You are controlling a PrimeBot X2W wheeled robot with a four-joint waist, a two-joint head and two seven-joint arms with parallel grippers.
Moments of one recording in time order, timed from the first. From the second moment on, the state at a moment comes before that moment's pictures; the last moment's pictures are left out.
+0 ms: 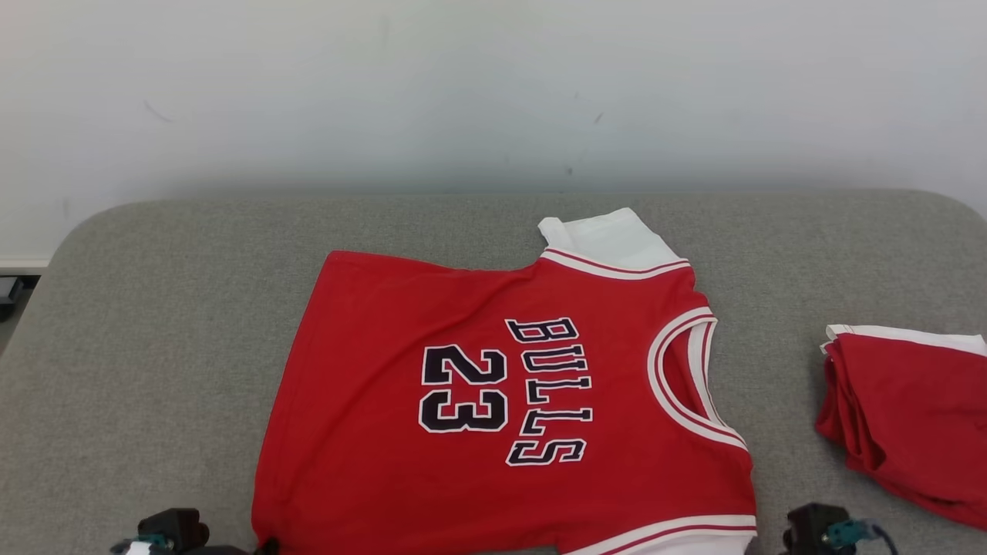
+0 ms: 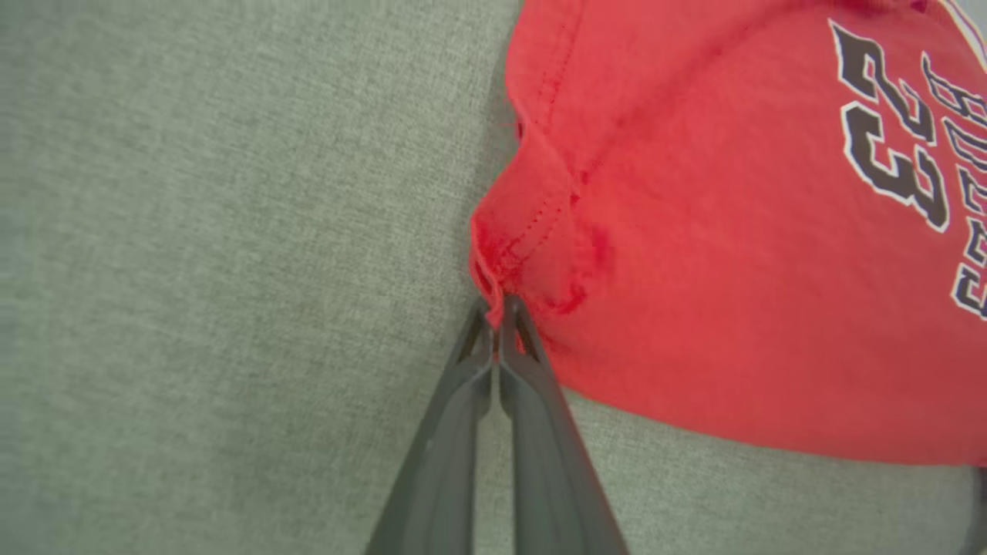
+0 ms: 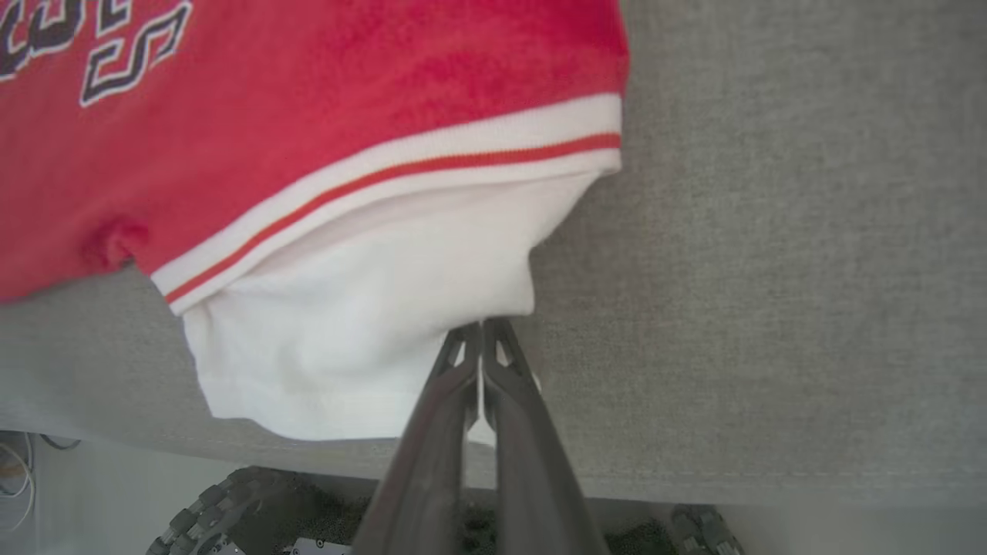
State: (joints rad) left arm -0.13 0.18 -0.29 0.56 -0.60 0.07 0.21; right arm 0.18 -0.08 0.09 0.08 0.47 -0.12 0.60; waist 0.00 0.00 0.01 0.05
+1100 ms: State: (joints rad) left arm -0.27 0.18 -0.27 0.52 -0.57 0.11 0.20; right arm 0.04 -0.10 0.00 -0.14 0.57 -0.09 0.64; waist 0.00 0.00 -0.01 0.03
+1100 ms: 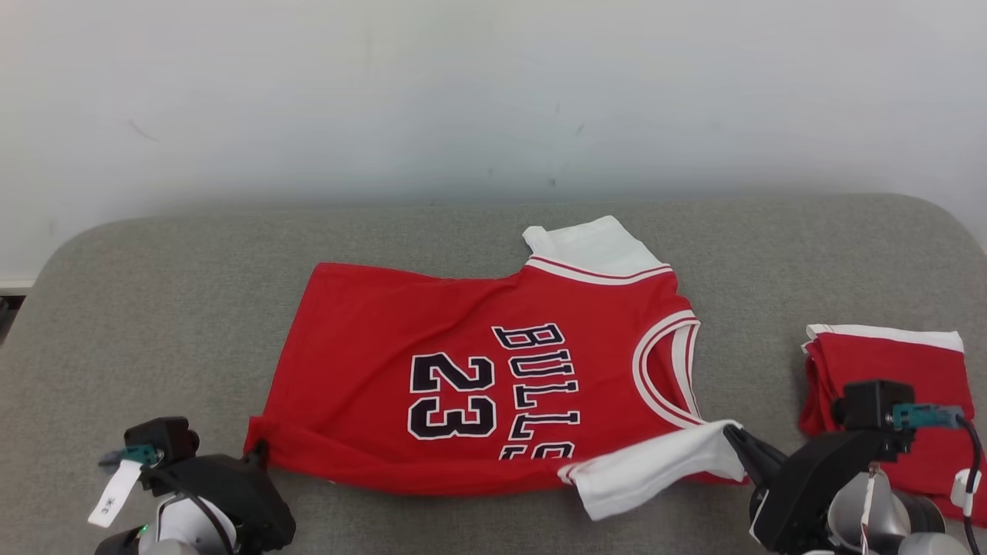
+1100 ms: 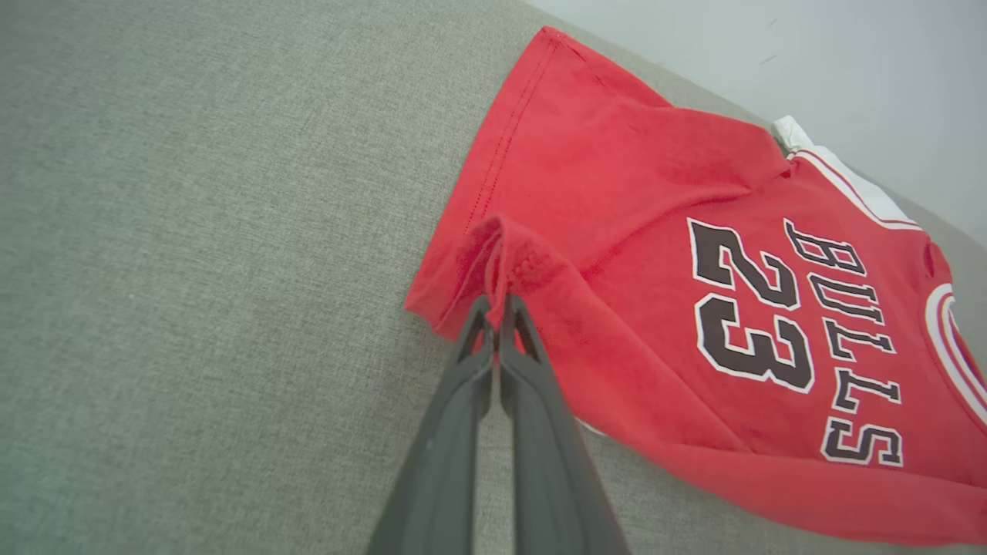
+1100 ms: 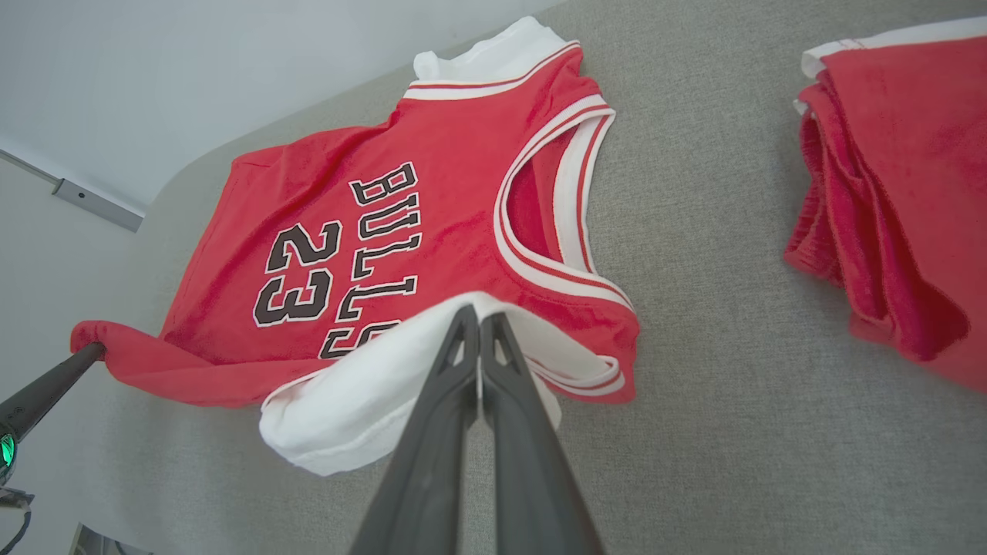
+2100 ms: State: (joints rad) left arm -0.50 0.12 -0.23 0.67 -0.50 0.12 0.23; right arm -0.22 -0.08 -0.02 0.09 0.56 -0.11 0.60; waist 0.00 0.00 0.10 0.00
